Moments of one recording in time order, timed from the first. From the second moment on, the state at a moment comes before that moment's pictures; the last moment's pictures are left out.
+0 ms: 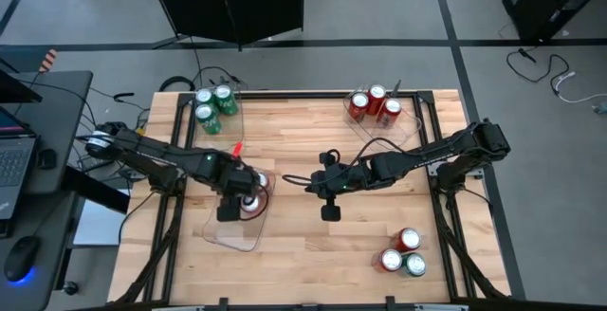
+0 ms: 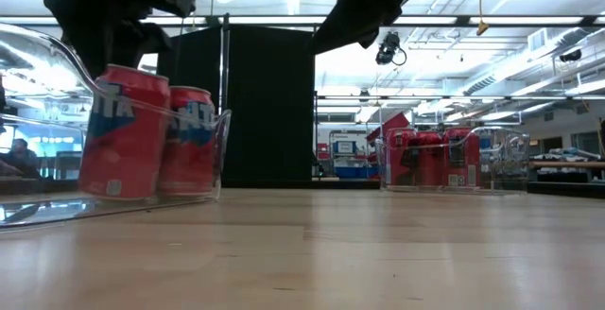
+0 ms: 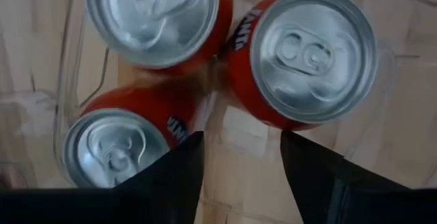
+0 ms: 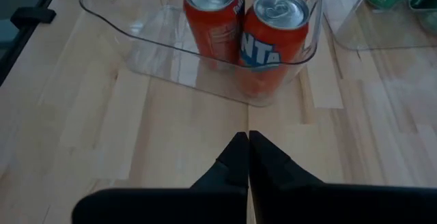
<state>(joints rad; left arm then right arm) -0.23 1.38 1.12 -1.17 -0.06 -0.29 0.18 1.62 1.18 -0.27 0.14 0.09</state>
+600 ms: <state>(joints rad) -0.23 1.38 1.19 -1.25 -0.01 -0.30 0.18 1.62 1.18 -0.27 0.14 0.09</state>
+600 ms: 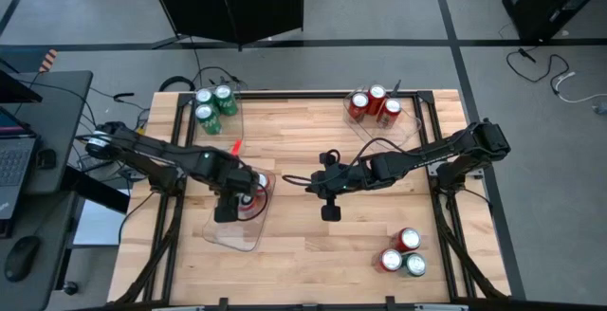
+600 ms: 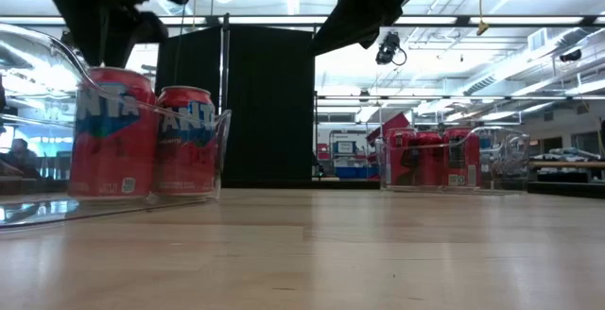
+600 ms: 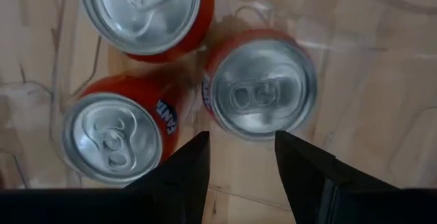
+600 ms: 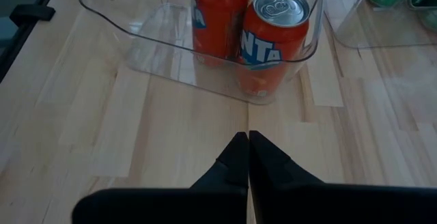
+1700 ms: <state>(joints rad) -0.27 1.47 1.23 -1.18 -0.01 -0.27 0.19 1.62 1.18 -0.27 0.10 0.09</state>
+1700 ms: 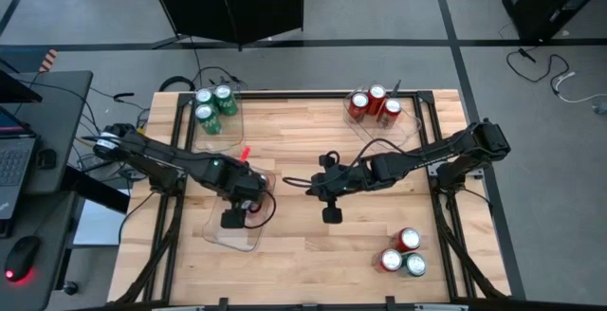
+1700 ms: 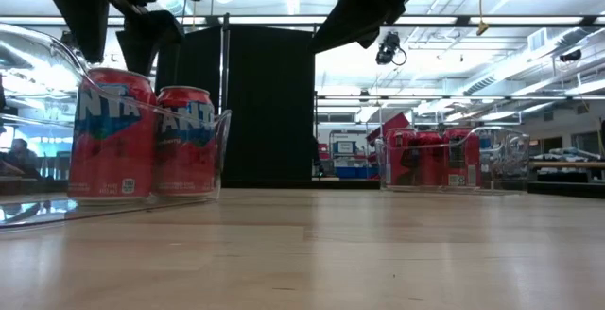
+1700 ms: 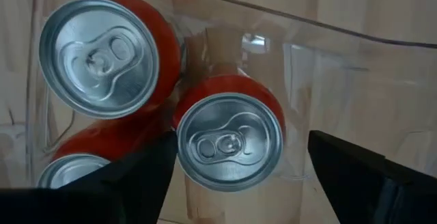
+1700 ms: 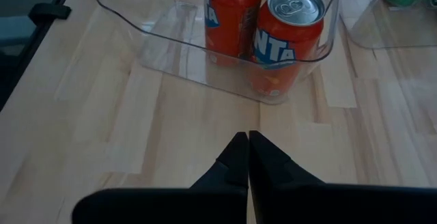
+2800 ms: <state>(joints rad) -0.27 1.50 1.16 -1.20 -0.05 -0.17 0.20 1.62 1.18 -0.27 0.10 0.09</state>
